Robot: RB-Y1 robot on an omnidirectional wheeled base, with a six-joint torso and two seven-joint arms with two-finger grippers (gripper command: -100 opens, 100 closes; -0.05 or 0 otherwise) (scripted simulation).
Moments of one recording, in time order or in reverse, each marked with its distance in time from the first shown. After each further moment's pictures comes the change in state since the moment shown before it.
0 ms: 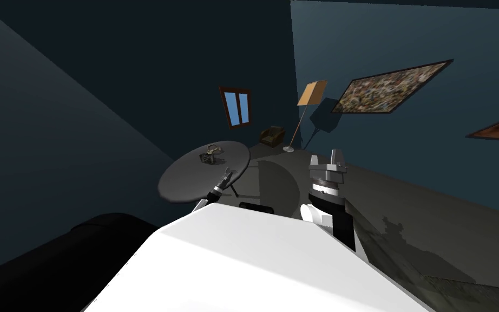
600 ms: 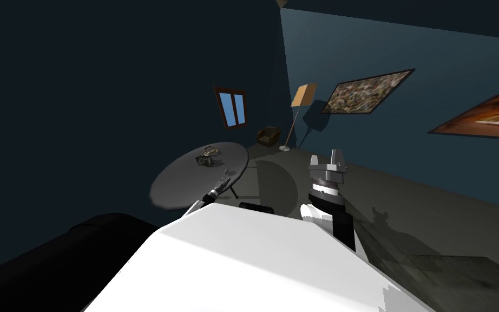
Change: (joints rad) left arm -0.028 0.123 0.011 0.190 -0.083 0.069 -0.068; right arm 0.000 0.000 0.000 0.000 0.000 0.000 0.000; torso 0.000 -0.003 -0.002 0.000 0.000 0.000
